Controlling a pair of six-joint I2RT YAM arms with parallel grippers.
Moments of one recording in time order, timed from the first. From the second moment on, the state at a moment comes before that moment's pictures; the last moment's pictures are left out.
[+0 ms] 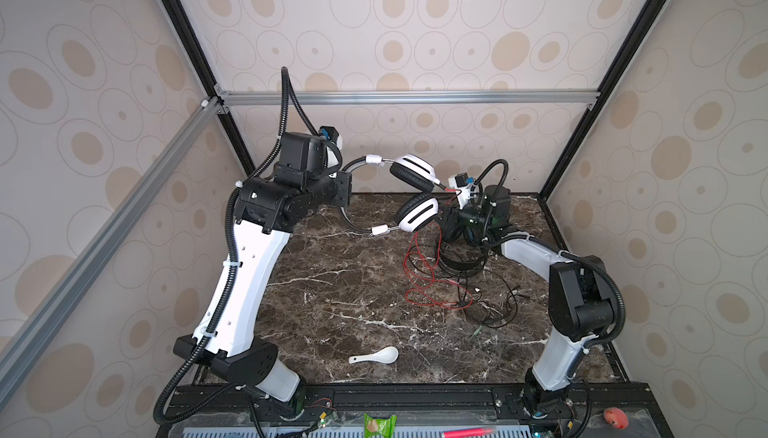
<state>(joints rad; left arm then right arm) -0.38 1.55 2.15 -1.17 -0.05 -0.16 0.24 1.81 1.24 0.40 -0.81 0.18</state>
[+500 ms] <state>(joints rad) -0.34 1.54 2.12 -1.16 -0.07 -0.25 0.24 1.75 1.17 0.38 -0.78 0.19</state>
